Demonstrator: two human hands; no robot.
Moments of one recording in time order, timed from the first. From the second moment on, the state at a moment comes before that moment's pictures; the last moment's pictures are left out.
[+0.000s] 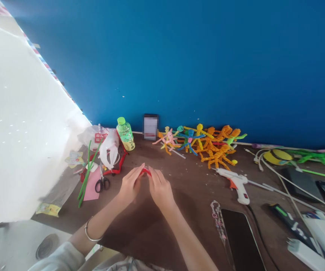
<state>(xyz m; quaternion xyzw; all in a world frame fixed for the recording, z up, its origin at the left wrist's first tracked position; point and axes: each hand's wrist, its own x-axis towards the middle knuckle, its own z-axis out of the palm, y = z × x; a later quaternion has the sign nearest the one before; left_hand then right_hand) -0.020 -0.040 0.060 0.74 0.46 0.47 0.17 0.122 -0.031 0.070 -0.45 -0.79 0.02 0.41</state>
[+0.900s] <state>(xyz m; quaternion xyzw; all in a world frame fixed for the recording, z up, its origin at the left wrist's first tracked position) -0.003 -0.050 0.053 0.64 0.50 0.44 0.38 0.117 -0.031 0.085 -0.50 -0.66 0.36 0.44</state>
